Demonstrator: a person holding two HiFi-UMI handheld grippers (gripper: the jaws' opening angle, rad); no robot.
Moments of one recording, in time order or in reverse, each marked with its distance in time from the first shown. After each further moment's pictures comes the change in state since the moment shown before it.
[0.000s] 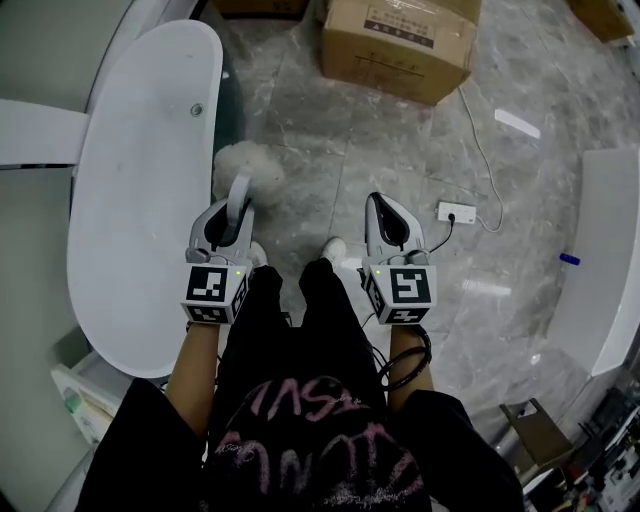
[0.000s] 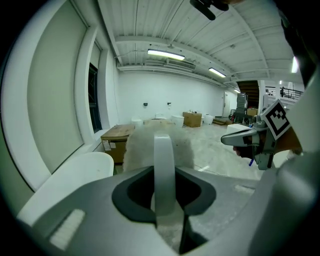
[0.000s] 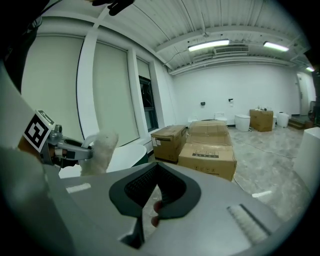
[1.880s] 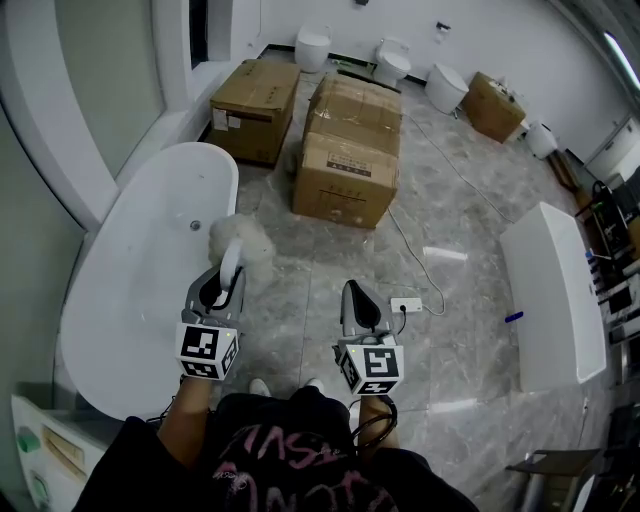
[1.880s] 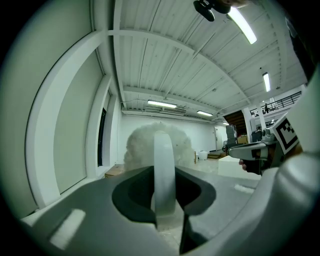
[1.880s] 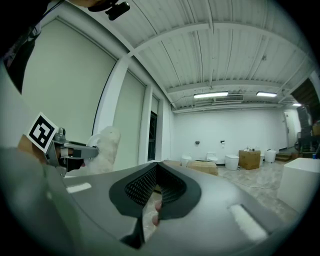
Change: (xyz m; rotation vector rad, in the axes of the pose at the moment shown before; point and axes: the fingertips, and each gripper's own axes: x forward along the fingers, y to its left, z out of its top) left arm -0.288 0.006 0.036 0.023 -0.484 -0.042; right arm -0.238 0.210 0.064 -0.153 -0.368 -0.131
